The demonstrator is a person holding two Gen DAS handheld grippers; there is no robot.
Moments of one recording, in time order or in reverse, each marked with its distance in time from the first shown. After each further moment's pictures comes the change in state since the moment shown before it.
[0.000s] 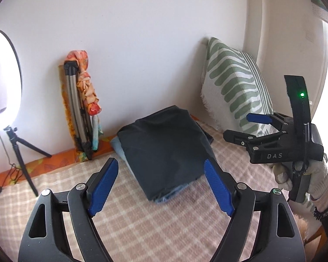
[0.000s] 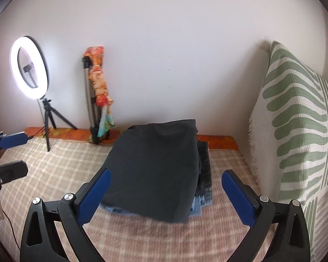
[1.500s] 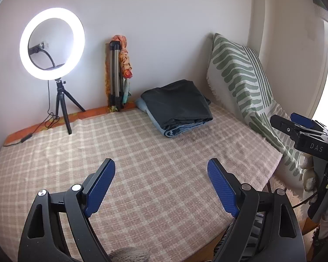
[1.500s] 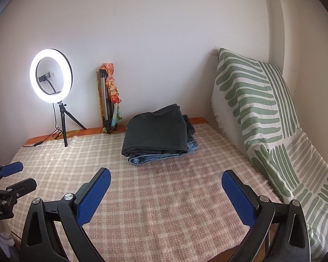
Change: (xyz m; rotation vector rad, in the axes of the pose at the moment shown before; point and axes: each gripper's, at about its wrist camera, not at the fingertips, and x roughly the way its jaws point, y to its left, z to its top) left arm -0.149 -0.006 -0.122 -0.070 0.027 0.093; right arm -0.193 0.102 -0.118 0.164 -0.092 -0.186
